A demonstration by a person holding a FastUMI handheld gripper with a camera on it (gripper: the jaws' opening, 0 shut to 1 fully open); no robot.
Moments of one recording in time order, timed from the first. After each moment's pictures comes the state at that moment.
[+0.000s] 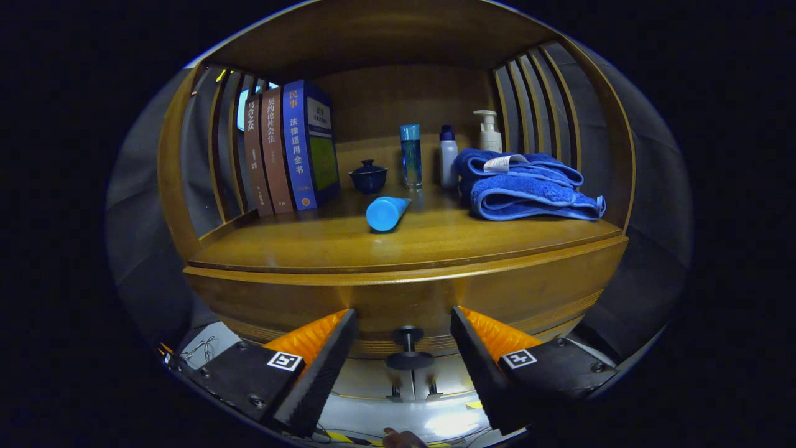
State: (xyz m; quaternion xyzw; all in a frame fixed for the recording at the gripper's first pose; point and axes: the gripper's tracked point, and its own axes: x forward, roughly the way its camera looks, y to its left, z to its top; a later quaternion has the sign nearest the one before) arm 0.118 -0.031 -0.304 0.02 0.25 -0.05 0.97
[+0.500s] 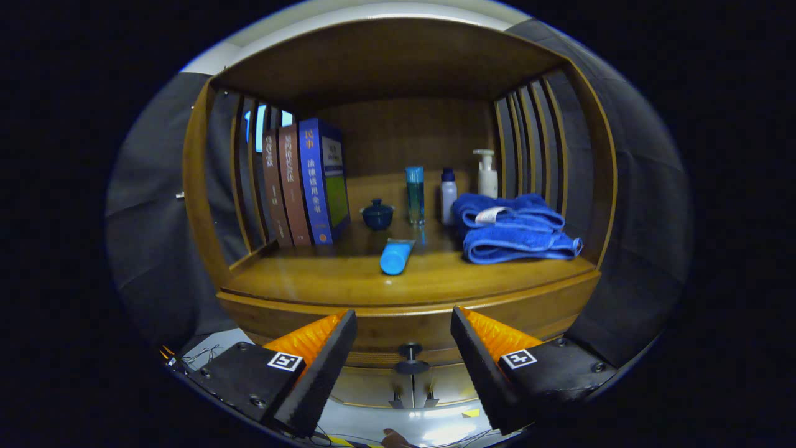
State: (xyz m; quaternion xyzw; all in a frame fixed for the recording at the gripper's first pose) arm 0.098 -0.023 -0.215 0.00 0.18 -0.04 0.98
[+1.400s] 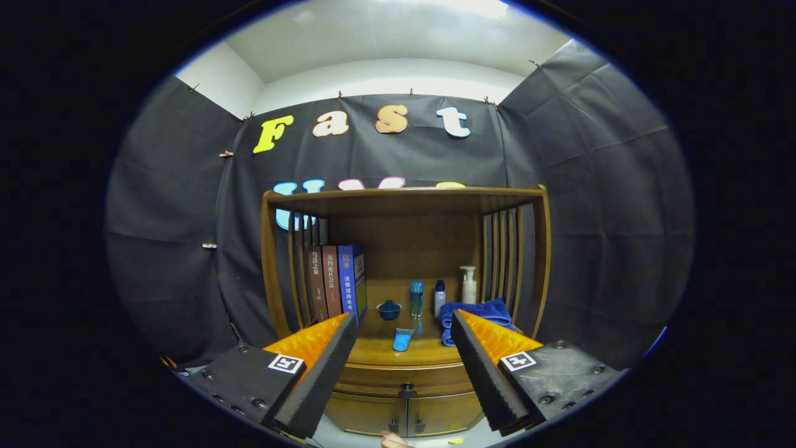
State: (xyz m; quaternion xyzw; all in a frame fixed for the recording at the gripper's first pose) arm -0.009 0.001 -0.015 -0.02 0.03 -0.02 1.00
